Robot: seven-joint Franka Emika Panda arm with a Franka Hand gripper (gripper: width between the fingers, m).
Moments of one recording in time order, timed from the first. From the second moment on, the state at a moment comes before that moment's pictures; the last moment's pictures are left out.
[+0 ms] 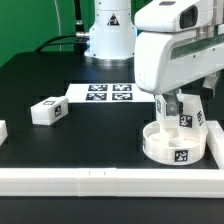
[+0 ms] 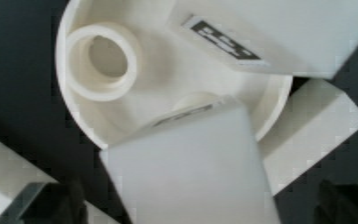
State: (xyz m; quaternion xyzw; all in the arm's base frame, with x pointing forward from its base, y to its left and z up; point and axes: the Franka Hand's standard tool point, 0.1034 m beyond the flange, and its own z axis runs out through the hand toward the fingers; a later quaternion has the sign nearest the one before) arm 0.595 0.090 0.080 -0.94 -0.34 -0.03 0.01
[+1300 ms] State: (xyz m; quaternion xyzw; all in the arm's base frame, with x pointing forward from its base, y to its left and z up) arm 0.595 0.094 0.080 -1.00 0.04 -0.03 0.03
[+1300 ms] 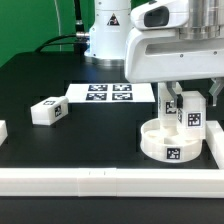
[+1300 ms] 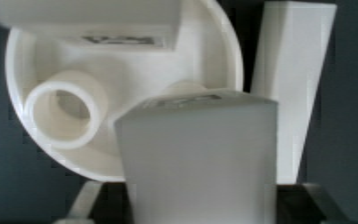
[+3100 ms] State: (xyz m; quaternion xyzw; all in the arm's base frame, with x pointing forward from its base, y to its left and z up) arm 0.593 0.104 0.079 -0.78 0.62 0.01 0.07
